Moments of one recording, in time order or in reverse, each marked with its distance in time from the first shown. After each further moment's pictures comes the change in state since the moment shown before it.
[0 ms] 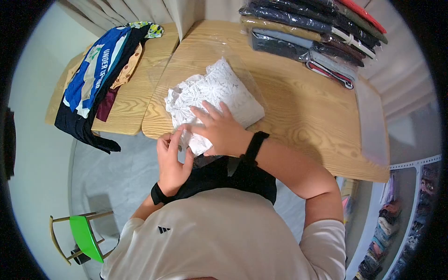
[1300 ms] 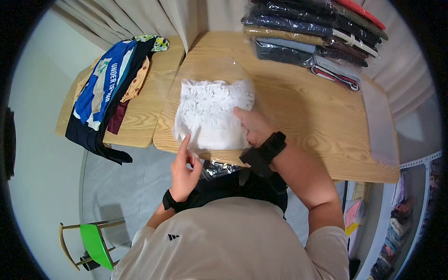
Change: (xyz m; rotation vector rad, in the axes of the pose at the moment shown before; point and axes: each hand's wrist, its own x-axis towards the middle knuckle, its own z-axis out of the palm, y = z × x) left_hand 0.006 -0.008 0.007 -0.255 -0.006 -0.052; right_hand -0.001 0.063 0.029 2.029 0.339 0.898
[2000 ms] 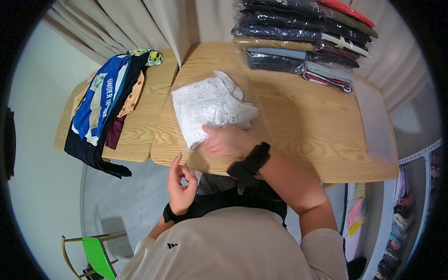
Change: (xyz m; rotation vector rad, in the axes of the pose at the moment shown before) left_hand -0.006 -0.003 0.004 -0.212 0.097 0.061; right_hand -0.009 -0.006 0.039 -0.277 -0.278 0.080
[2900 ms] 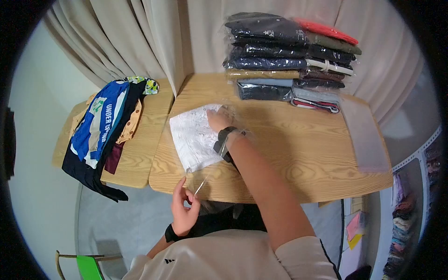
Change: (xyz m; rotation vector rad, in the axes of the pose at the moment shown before) left_hand 0.008 0.012 0.011 0.018 -0.041 -0.005; right_hand 0.116 -0.057 -0.067 -0.969 0.896 -0.143
